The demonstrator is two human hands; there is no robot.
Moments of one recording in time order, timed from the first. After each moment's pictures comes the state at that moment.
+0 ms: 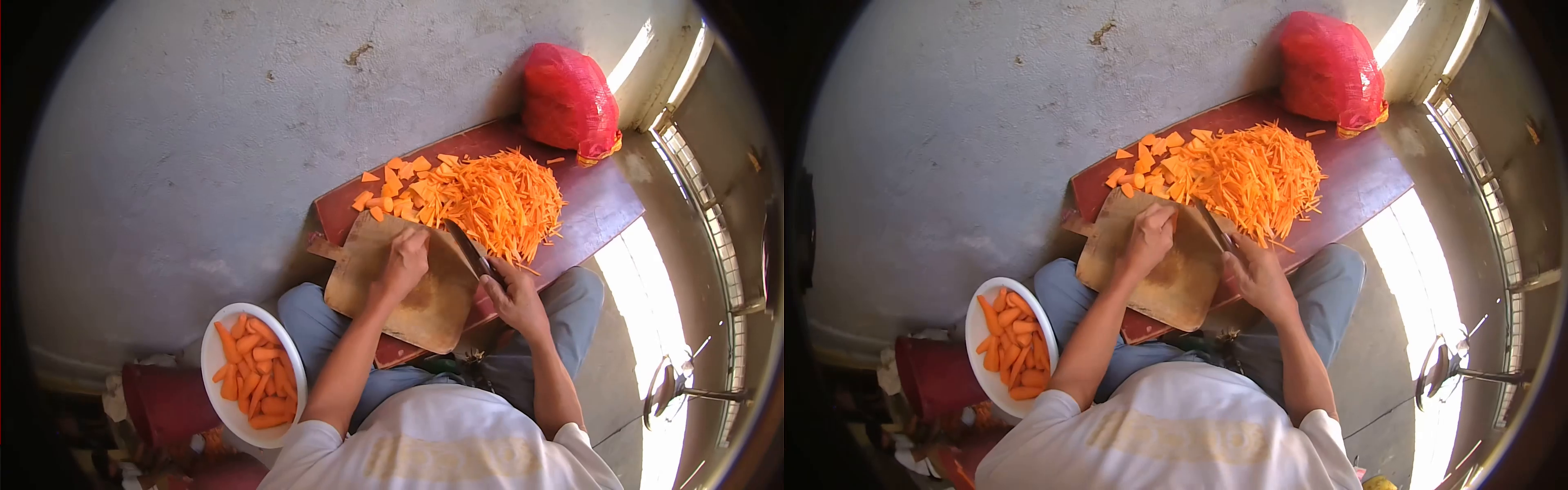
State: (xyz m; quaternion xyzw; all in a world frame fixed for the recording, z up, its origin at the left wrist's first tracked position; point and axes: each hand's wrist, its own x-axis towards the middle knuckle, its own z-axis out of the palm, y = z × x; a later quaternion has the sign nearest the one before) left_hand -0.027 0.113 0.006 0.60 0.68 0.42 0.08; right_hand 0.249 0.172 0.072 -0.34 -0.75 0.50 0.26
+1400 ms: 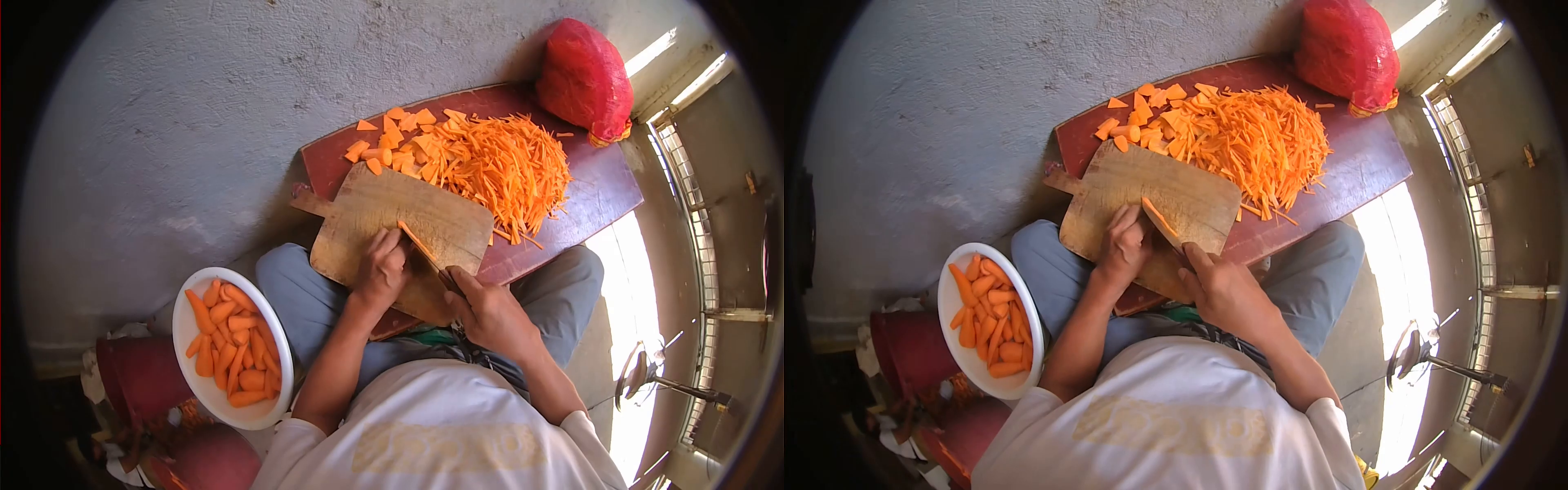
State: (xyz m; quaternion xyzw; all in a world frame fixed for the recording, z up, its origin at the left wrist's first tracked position) left_hand -0.009 0.025 0.015 0.63 0.66 0.41 -0.01; right_hand 0.222 0.106 0.133 -0.24 -0.86 0.44 0.09
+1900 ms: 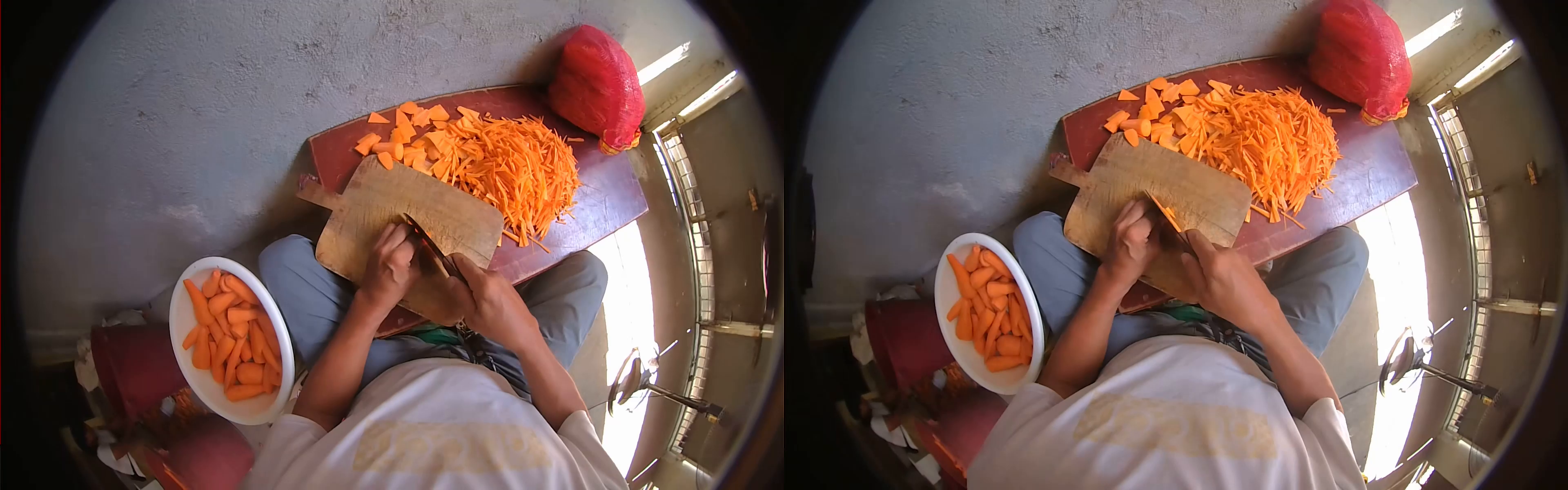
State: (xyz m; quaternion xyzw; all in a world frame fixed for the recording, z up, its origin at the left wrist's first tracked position) left_hand -0.006 0.028 0.022 0.60 0.65 0.47 -0.02; right_hand 0.197 0.114 0.122 -0.24 -0.86 0.44 0.10
